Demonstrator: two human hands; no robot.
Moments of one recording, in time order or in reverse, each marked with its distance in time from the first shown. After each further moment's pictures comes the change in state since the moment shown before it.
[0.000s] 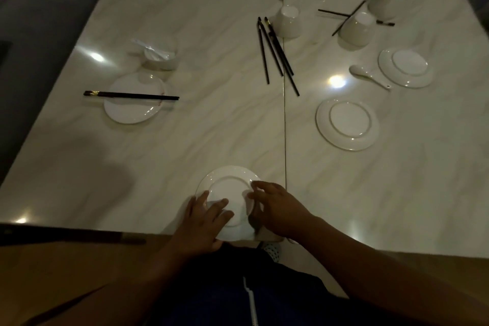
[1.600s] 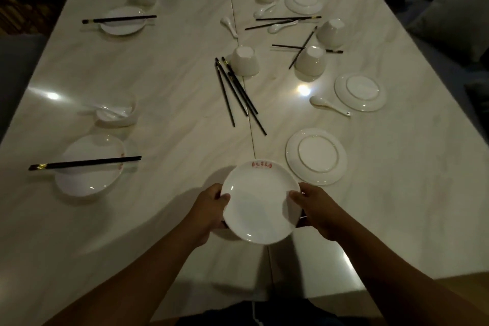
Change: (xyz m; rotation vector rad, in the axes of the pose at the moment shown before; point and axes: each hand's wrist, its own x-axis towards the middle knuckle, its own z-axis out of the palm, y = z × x) left_hand 0.159 0.012 -0.134 -1.463 -0.048 -0.675; right_hand 0.002 0.071 -0.120 1.167 0.265 0.588
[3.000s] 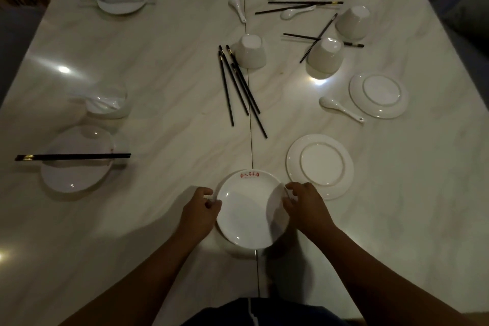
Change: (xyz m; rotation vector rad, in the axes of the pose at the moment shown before) left_hand 0.047 -0.019 0.009 0.333 0.281 0.043; right_hand 0.063 0.006 -0.012 -0.700 0.206 -0.250
